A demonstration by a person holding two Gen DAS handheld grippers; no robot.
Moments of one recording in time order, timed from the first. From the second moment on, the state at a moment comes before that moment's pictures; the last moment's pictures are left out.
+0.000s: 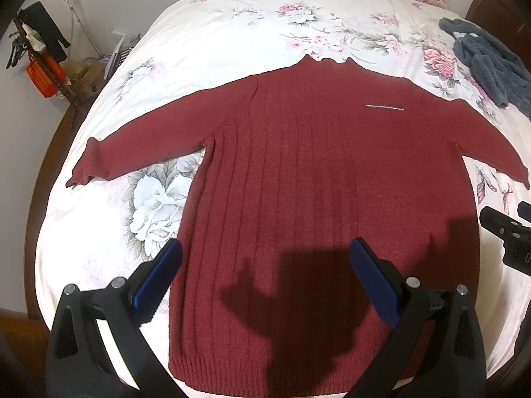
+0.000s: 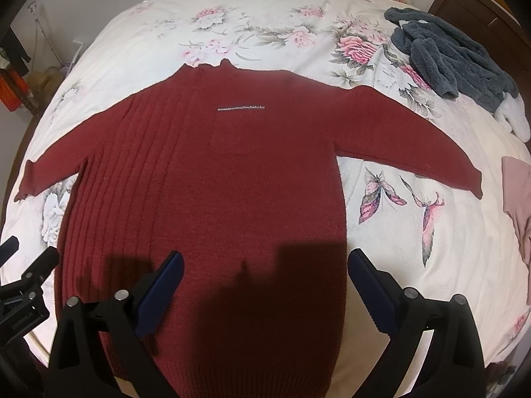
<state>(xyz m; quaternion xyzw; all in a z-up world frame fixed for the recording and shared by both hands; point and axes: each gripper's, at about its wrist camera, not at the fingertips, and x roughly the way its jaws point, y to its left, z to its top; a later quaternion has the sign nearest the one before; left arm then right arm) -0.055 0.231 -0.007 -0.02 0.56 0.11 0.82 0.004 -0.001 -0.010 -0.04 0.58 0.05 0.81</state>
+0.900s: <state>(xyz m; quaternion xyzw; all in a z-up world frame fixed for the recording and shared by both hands) -0.055 0.231 -0.008 -0.02 0.56 0.11 0.82 0.006 -0.003 -0.014 -0.04 0.59 0.05 0.81</state>
